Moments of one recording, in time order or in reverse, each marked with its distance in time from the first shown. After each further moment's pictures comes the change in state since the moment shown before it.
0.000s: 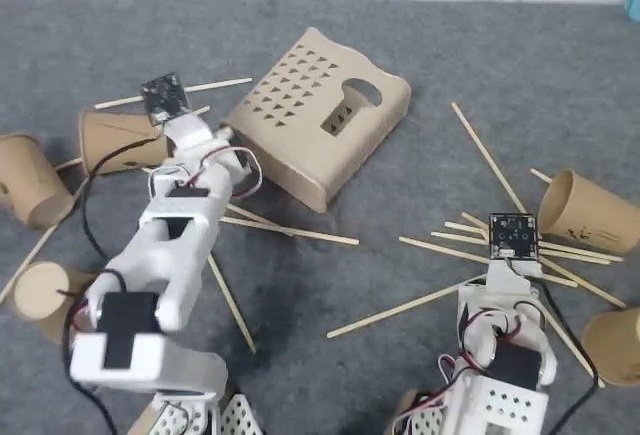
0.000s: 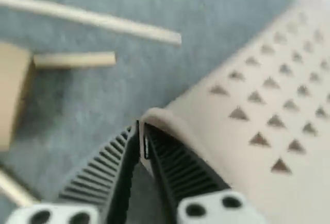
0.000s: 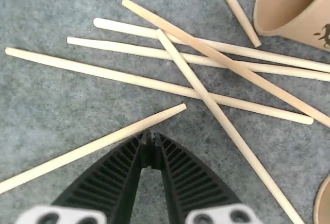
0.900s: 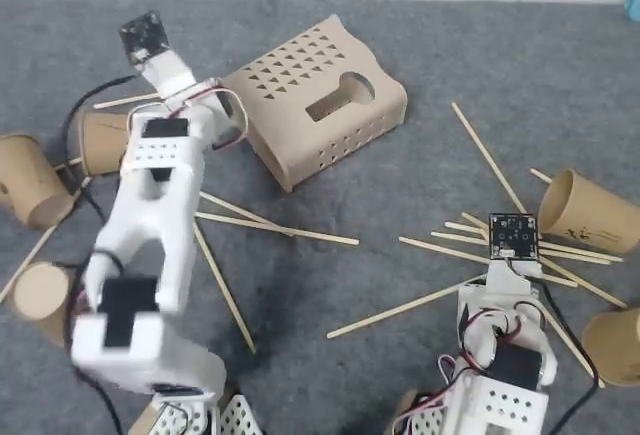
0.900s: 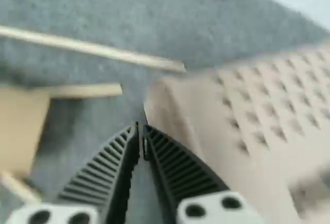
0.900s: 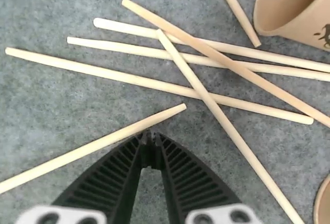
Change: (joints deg) left arm -0.7 1.1 -28.1 38.9 0.1; right arm 0.0 0.0 0.0 0.0 0.0
